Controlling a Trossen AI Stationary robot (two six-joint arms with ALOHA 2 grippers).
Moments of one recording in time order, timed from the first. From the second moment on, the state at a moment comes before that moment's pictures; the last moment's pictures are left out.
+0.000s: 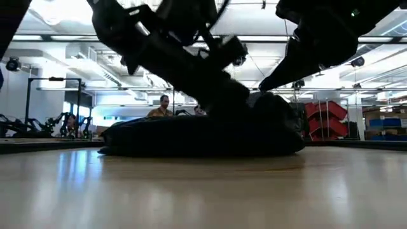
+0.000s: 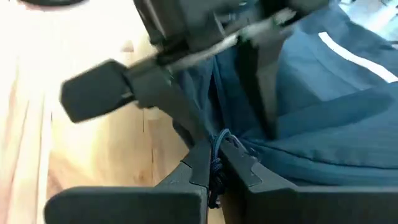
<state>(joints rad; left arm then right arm) -0.18 2.04 1.08 0.44 -0.51 0.17 0.44 1.49 0.79 -0.10 0.68 0.32</state>
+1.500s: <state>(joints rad) -0.53 0.93 0.50 0.17 -0.89 0.07 0.44 1.57 0.78 0.10 0.65 0.22</state>
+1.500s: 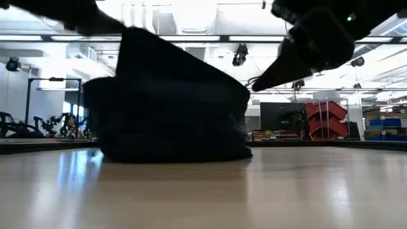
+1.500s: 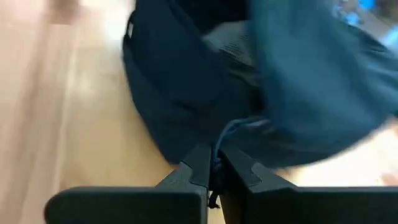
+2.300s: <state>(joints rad) -0.38 1.71 1.09 -0.06 -0.75 0.27 0.38 1.66 0.85 0.14 0.60 0.12</state>
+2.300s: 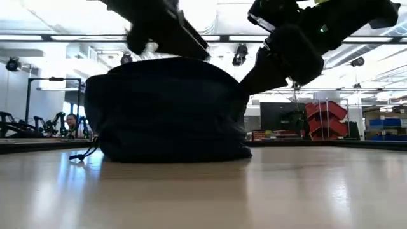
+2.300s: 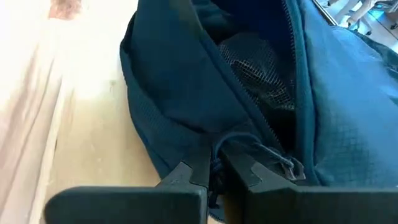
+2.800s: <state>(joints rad) -0.29 1.89 1.38 -0.30 -0.77 0.33 0.41 1.65 0.85 0.01 0.60 0.19</state>
